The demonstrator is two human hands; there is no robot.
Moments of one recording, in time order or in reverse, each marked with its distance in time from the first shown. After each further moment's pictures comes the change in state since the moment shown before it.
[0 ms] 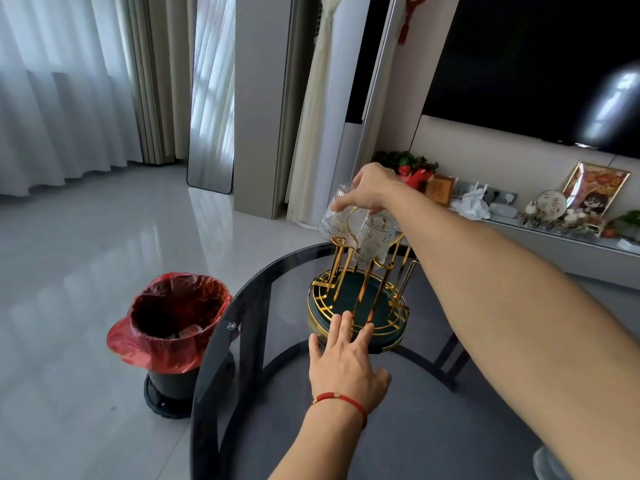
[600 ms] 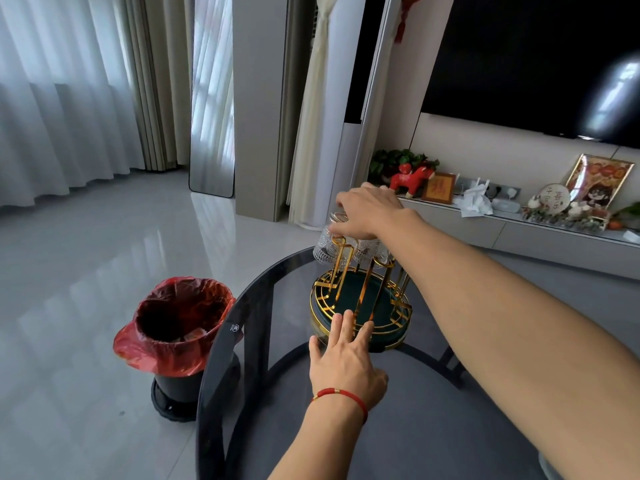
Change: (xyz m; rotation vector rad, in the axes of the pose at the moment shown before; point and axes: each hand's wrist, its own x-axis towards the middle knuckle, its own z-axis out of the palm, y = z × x) left_hand -0.002 -0.002 -0.005 0.010 -0.063 -0.007; right_hand -0.023 0.004 0.026 -0.693 0.026 -0.281
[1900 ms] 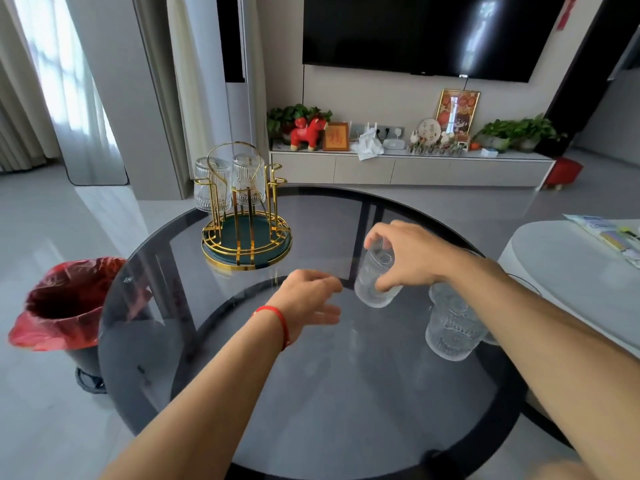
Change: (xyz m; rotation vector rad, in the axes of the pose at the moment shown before) left_hand -0.092 0.115 0.004 -0.940 -0.389 -0.123; right_hand -0.353 0.131 0.056 0.514 -0.215 0.318
